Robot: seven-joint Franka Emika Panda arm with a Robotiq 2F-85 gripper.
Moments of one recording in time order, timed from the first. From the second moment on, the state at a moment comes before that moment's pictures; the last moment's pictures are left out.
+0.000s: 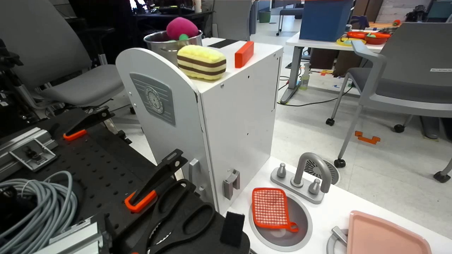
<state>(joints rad) 0.09 -0.08 0.07 -2.23 -0.11 2.26 0.34</state>
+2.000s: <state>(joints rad) -0.02 -0.15 0.05 -2.39 -0.09 2.24 0.46</state>
